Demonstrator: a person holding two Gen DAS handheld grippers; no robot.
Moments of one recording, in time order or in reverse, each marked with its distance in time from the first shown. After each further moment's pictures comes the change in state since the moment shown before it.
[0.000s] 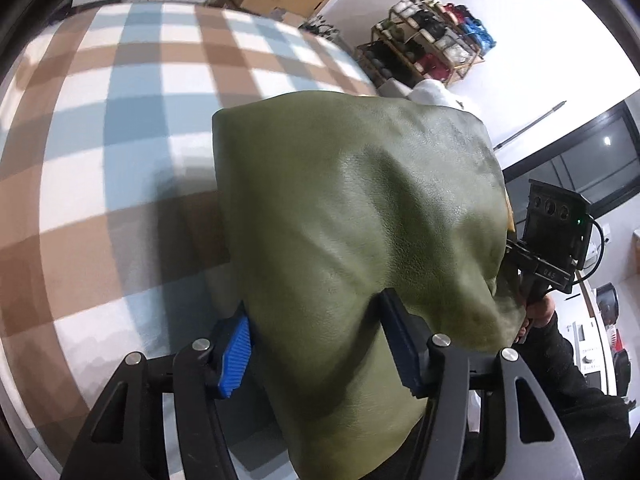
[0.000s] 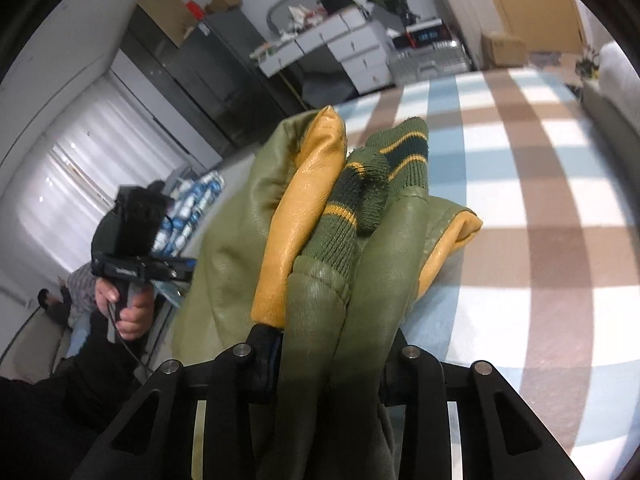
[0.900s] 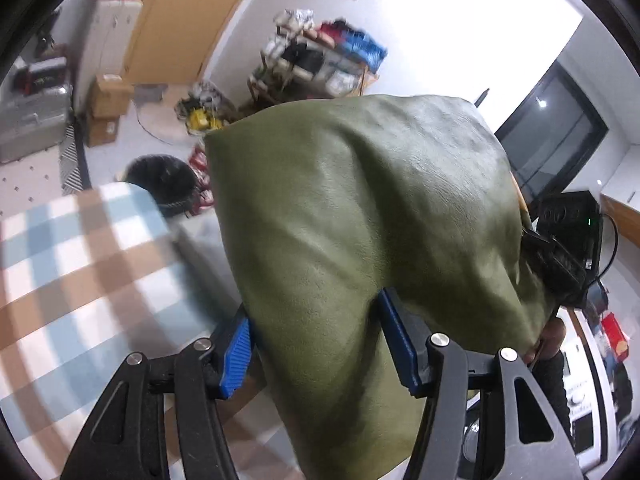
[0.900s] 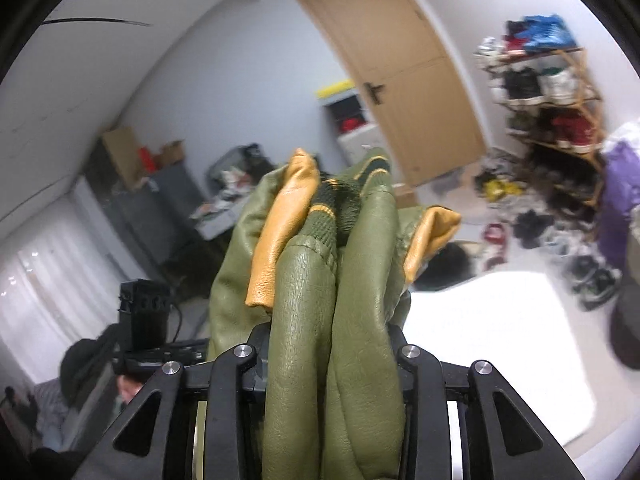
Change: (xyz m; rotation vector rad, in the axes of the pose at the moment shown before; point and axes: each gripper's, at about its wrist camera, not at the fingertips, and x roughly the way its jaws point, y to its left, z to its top) left arm 0.149 -0.304 0.212 0.299 -0.129 -0.135; right arm -0.336 -0.150 0.157 0.139 -0.458 -0.282
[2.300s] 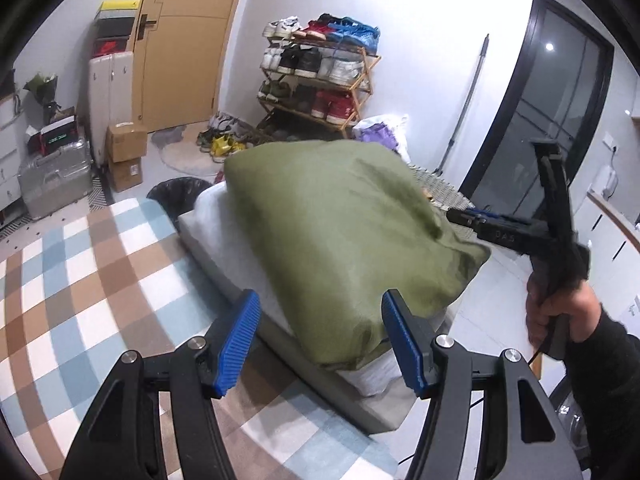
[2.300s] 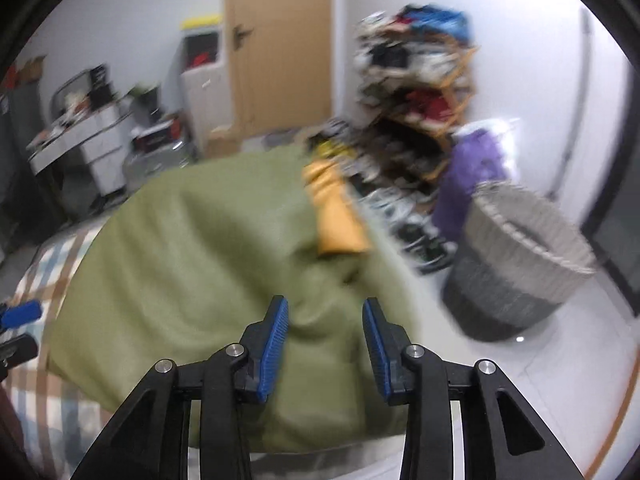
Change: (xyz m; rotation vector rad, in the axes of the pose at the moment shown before) left arm 0.077 -0.029 -0.063 0.193 -0.084 0.219; right arm 0.023 -0.071 -0.100 -0.100 0.112 -0.692
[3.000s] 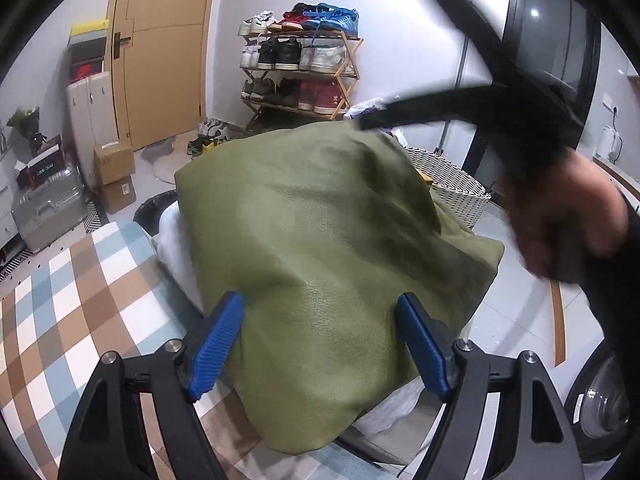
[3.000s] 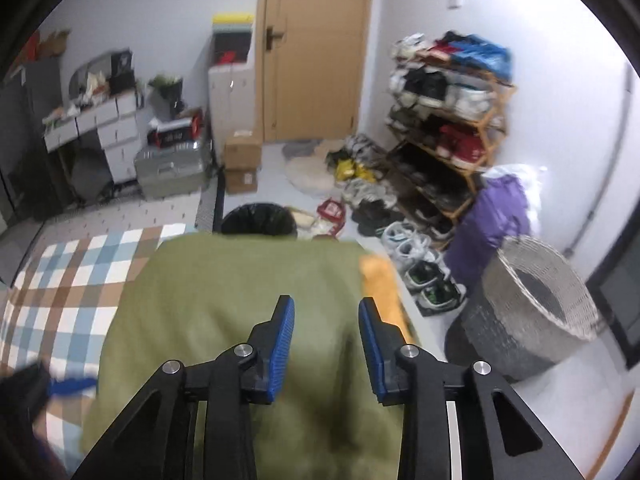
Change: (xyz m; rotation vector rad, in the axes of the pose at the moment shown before) left arm 0.045 -0.023 0.008 0.115 0.022 0.051; right arm 0.043 0.082 0.101 -0.163 0.021 0.069
